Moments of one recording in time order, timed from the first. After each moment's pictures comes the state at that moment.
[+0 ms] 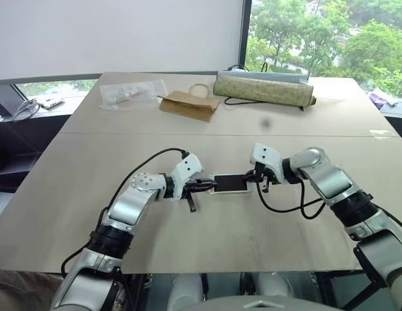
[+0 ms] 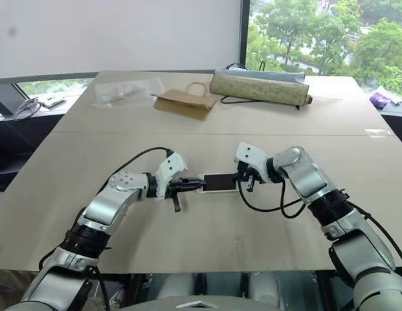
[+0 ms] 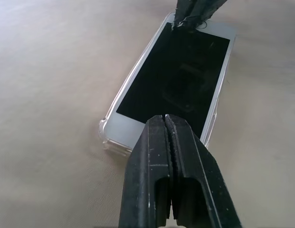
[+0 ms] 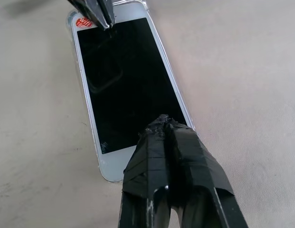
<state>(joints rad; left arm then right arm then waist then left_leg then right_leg) -0.36 0.55 -0.24 0.04 -0.18 0.41 -0.99 -0.64 -0.51 0.46 0.13 0.05 0.60 1.04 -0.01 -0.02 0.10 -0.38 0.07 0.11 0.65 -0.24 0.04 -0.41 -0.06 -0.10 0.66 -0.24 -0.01</state>
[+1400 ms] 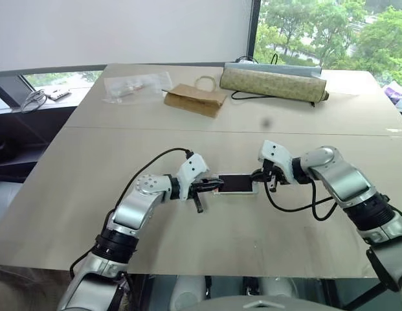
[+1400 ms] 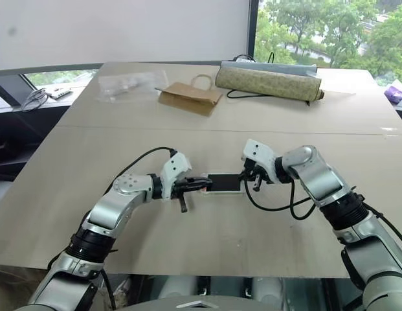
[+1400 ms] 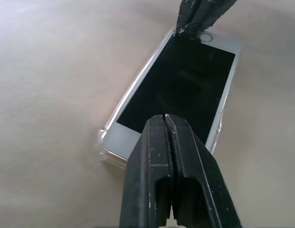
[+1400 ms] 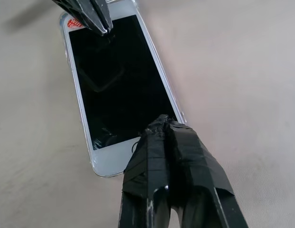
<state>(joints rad) -0.32 0.49 -0.24 -0.06 -0.20 0.45 -0.93 -0.63 -0.60 0.45 0.01 0.10 0.75 1.05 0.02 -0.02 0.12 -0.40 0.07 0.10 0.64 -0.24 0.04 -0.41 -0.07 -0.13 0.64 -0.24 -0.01</state>
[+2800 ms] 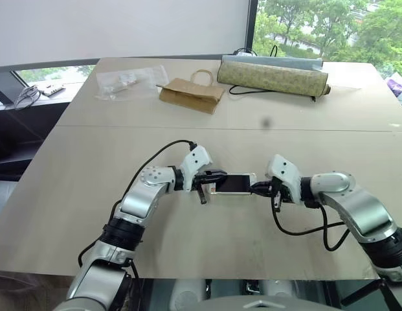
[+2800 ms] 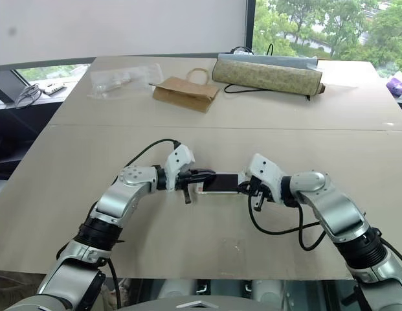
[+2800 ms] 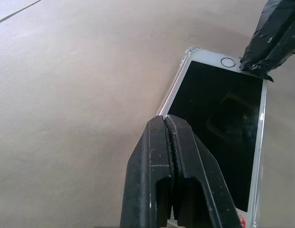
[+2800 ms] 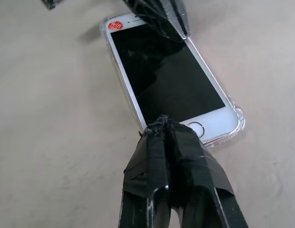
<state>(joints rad) -0.42 0.47 -0.24 0.10 -0.19 0.34 -0.97 -0.35 -0.65 0.32 -0.37 0.20 0.75 0.92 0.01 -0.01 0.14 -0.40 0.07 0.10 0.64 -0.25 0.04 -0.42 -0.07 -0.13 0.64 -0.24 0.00</state>
